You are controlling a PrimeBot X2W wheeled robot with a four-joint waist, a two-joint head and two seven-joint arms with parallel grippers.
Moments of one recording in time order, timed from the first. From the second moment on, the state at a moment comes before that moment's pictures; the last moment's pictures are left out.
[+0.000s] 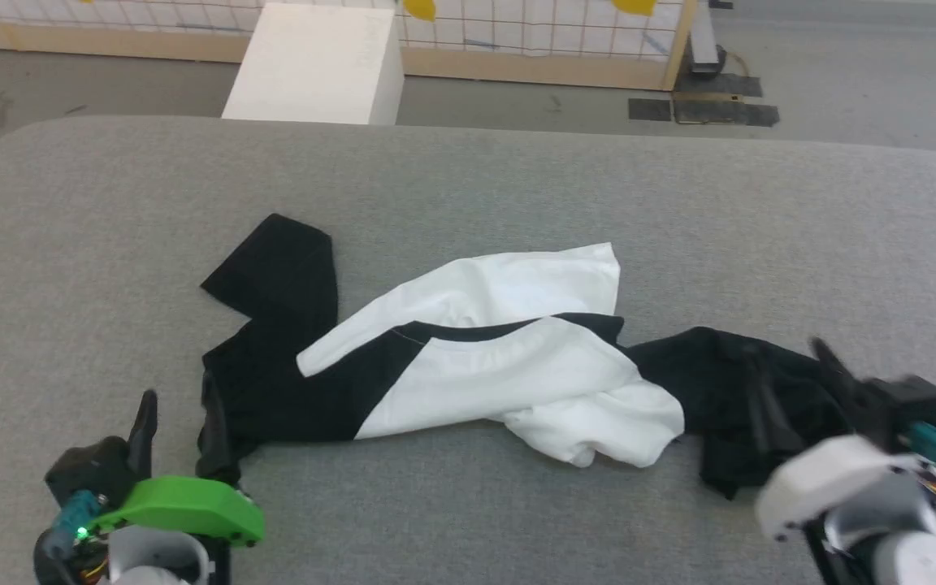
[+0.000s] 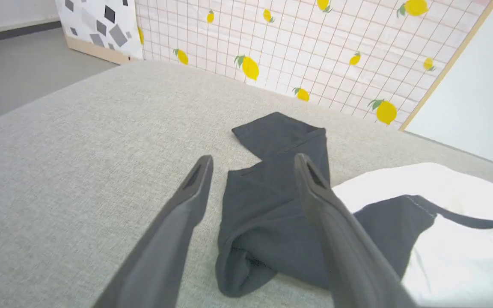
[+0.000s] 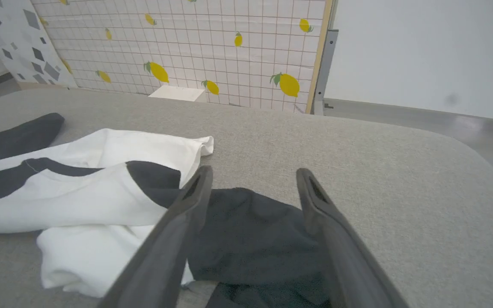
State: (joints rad) left arm -0.02 0.14 0.01 0.12 -0.39 0.08 -0.15; right arm 0.00 -0.05 -0.06 -0.07 0.06 0.13 0.11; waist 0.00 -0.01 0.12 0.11
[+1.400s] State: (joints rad) left arm -0.06 0.06 0.03 0.14 -0.25 0.00 -0.26; right arm 0.24 -0.36 0.33 -0.35 0.55 0.13 1.04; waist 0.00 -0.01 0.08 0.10
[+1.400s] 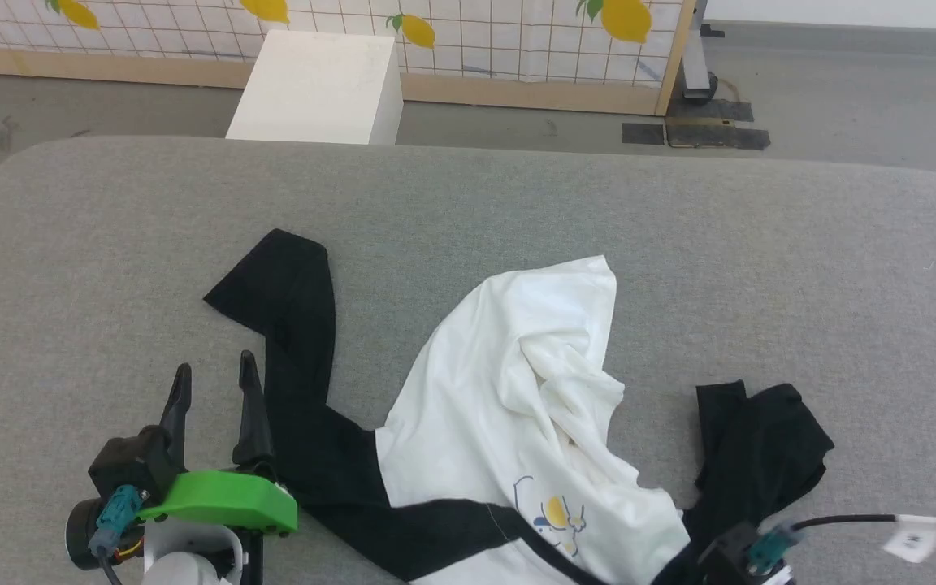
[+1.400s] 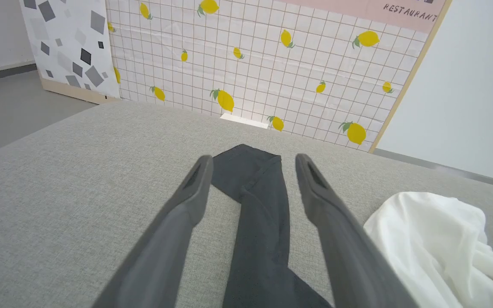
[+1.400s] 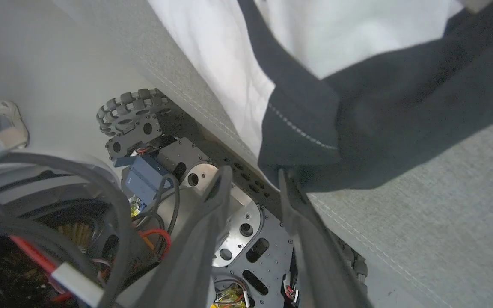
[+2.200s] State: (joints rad) left arm -0.15 0.05 -0.06 0.15 -0.28 -0.01 -0.26; right arm -0.24 -0.05 0.18 0.22 0.23 0.13 0.71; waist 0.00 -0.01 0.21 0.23
